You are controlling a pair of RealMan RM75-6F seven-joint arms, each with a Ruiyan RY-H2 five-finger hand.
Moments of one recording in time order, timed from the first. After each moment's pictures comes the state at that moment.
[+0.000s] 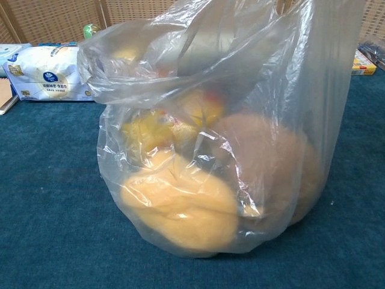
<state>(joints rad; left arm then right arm) -0.20 -1.02 -0.02 -1.84 1.52 1.36 0.09 0.20 -1.18 1.23 -1.88 -0.32 -0.36 0.91</state>
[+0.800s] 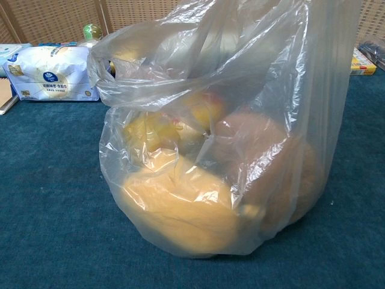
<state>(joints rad) -0.39 -1.12 -0.12 -1.71 1.73 1.38 -0.14 0.23 -1.13 1.19 -1.92 -0.26 -0.25 0.92</state>
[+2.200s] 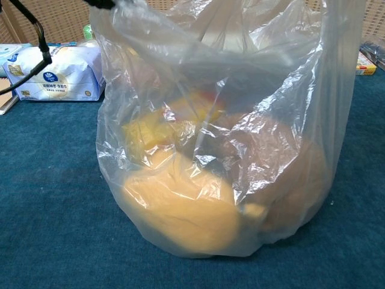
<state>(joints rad) -0.71 -1.46 -0.24 -1.56 1.77 1.37 -0.05 0.23 -1.15 1.16 -1.89 -0.25 -0.27 0.88</state>
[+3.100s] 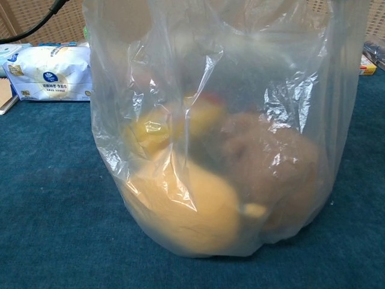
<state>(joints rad) -0.83 -1.43 -0.36 -1.61 1.69 1.37 0.01 0.16 -1.24 1.19 -1.93 -0.39 -0.25 0.62</state>
